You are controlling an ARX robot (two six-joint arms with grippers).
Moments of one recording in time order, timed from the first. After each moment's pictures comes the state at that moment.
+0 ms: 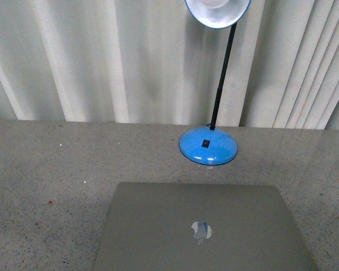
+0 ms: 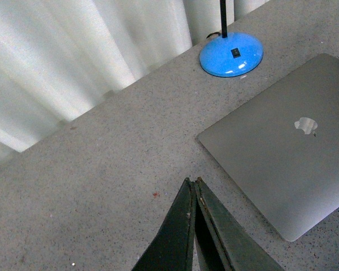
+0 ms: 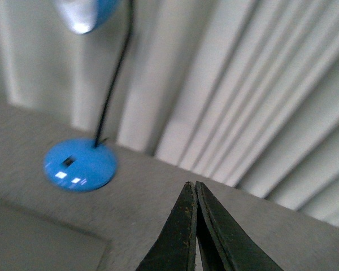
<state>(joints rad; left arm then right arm) 0.00 0.77 0.49 -0.10 0.33 0.49 -0.03 1.04 0.43 0.53 -0.17 -0.33</state>
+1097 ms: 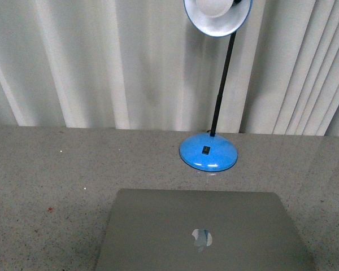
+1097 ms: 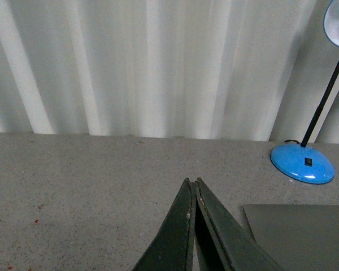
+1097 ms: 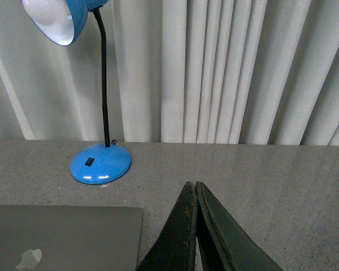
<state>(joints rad) 0.00 0.26 0.03 0.26 0.00 0.00 0.00 0.30 0.04 0.26 0.00 -0.01</state>
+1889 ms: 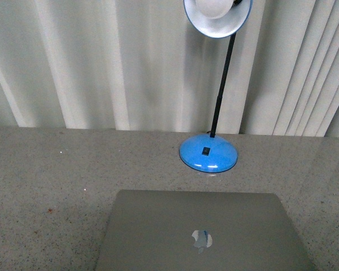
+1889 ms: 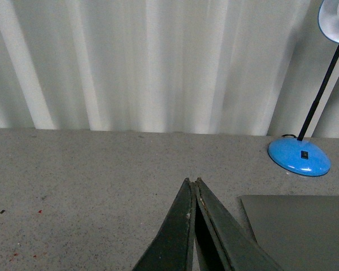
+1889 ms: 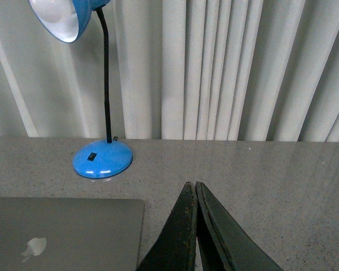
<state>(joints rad) 0.00 0.00 0.03 0.00 0.00 0.00 0.00 0.01 0.01 0.00 0.00 -0.01</state>
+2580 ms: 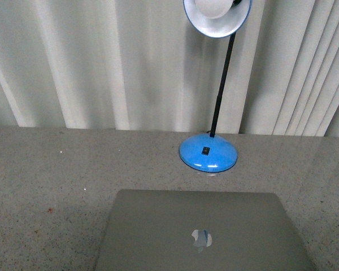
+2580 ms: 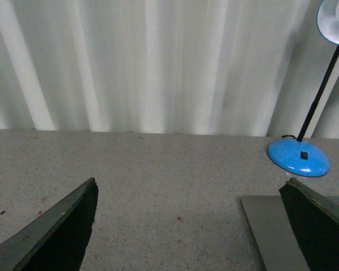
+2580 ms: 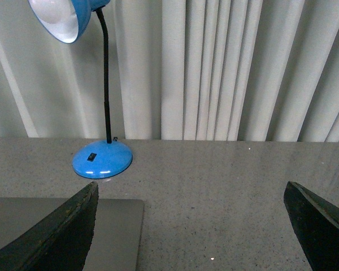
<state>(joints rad) 0.00 0.00 0.03 0.00 0.00 0.00 0.00 0.01 0.01 0.00 0.00 -0.01</state>
